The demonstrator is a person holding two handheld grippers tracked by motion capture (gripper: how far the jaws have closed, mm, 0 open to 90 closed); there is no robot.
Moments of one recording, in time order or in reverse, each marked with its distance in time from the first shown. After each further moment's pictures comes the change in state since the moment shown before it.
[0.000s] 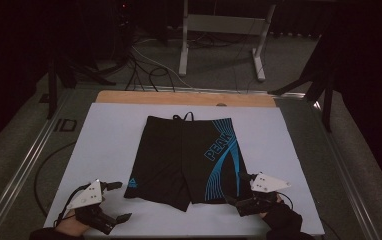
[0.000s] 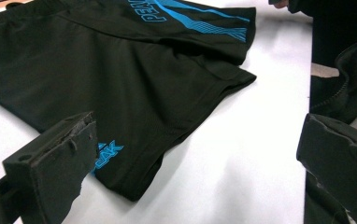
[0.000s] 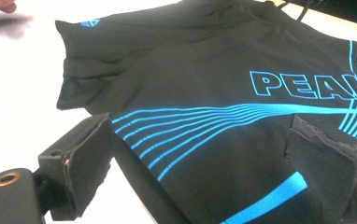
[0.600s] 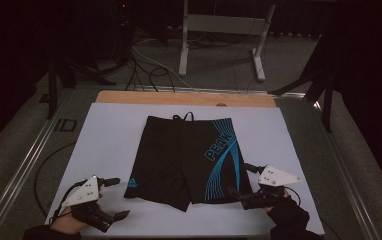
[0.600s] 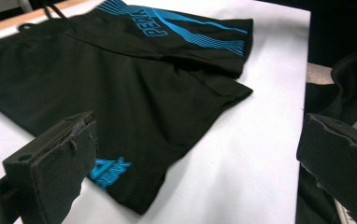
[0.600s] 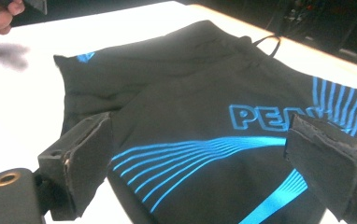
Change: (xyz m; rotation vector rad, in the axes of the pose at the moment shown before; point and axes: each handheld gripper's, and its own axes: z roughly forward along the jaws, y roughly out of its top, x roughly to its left) left arm 0.001 0.020 -0.012 -0.006 0.015 0.021; right arm -0.003 0.036 -0.021 -0.045 -0.057 0.002
